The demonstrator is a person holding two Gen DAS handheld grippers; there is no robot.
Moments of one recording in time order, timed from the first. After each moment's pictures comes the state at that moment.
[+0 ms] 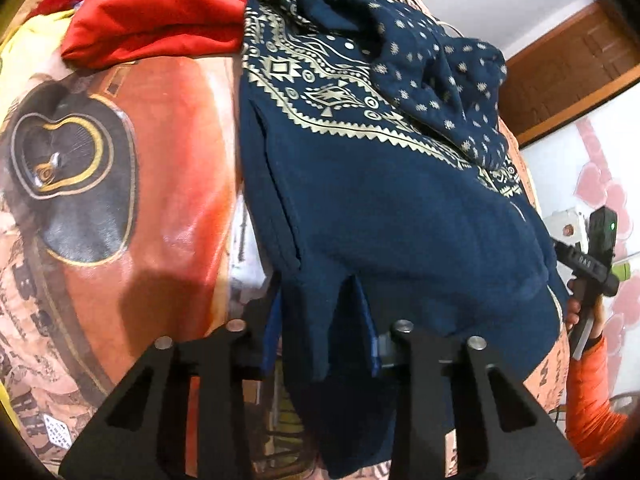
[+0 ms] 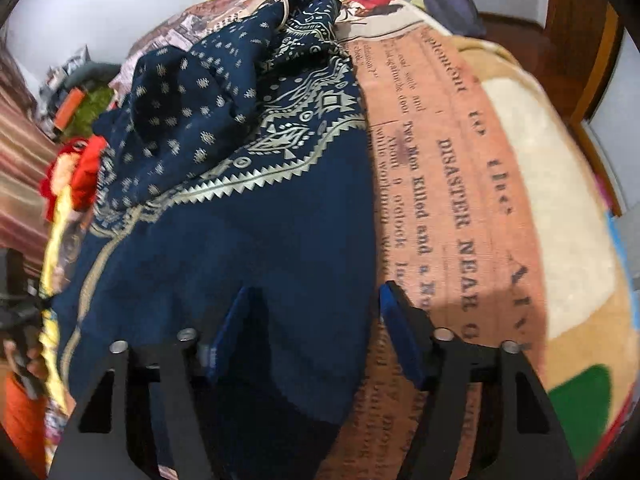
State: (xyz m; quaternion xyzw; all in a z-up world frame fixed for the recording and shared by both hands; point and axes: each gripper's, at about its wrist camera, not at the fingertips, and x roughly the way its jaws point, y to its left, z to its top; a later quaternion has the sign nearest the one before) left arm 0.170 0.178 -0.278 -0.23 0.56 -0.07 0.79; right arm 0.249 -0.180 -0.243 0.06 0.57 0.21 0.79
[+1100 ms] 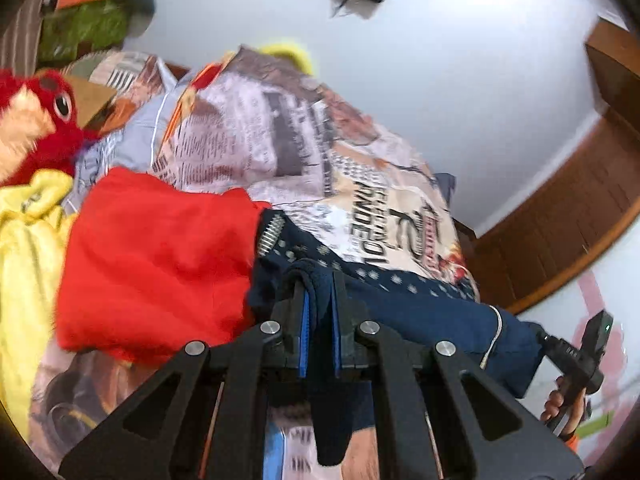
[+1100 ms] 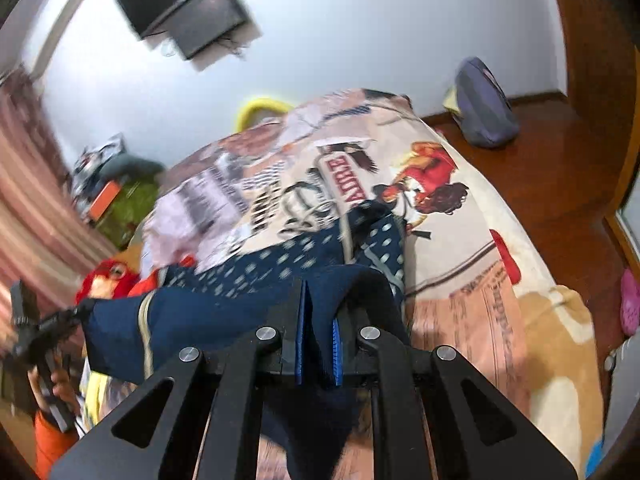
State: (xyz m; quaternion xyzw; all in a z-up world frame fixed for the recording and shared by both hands) left arm 0.363 0.282 -0.170 -0.31 0.36 0.05 0.88; right arm 0.434 -0.128 -0.150 0.12 0.44 0.23 0.86
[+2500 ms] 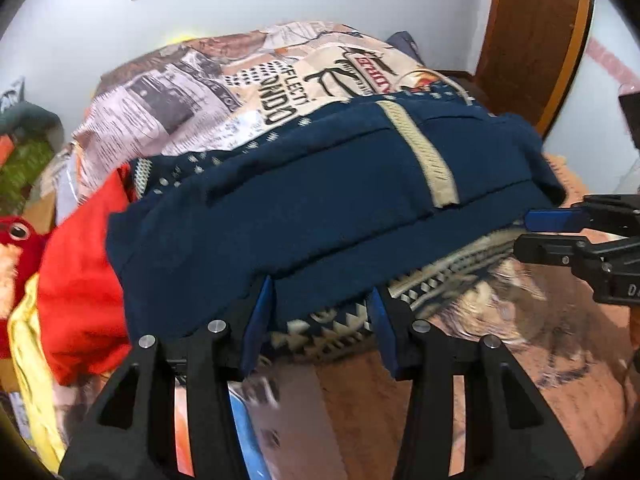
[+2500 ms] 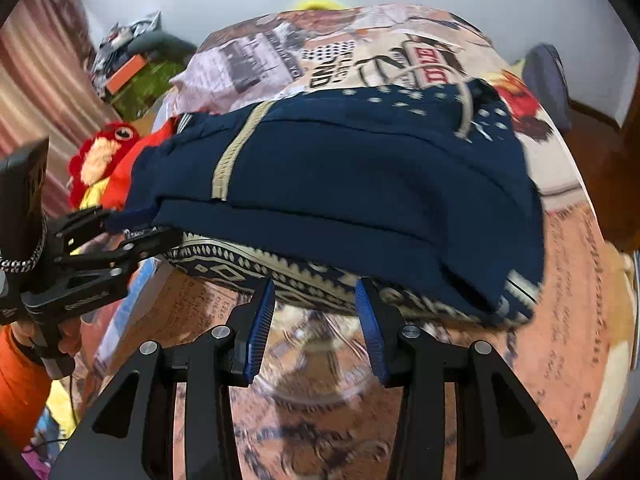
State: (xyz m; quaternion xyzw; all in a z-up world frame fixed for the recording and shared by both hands) left arm 0.373 0.098 -0.233 0.02 0.47 -0.02 0.88; right arm 0.358 -0.032 -0.218 -0.05 0.50 0.31 0.80
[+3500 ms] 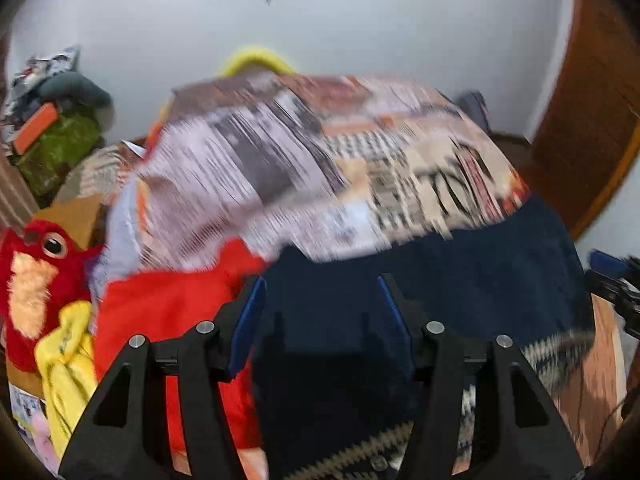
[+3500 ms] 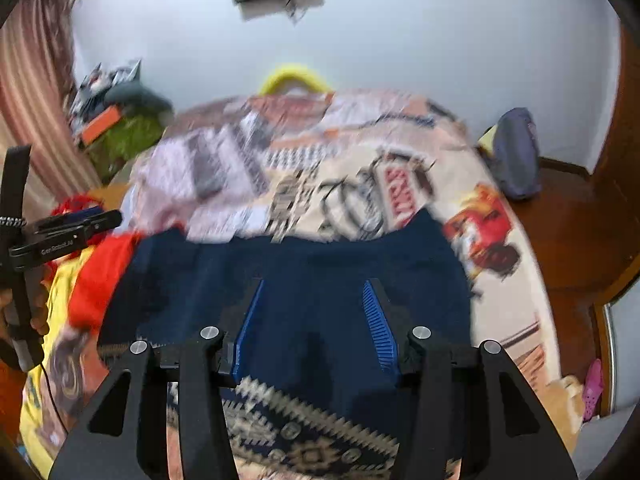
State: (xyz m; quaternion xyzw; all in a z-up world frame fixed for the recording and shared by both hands) left arm 0.460 0.206 -0.176 -0.05 0.44 0.06 0.90; right arm 0.432 -0.009 -0.155 -0.05 0.43 0.28 0.86
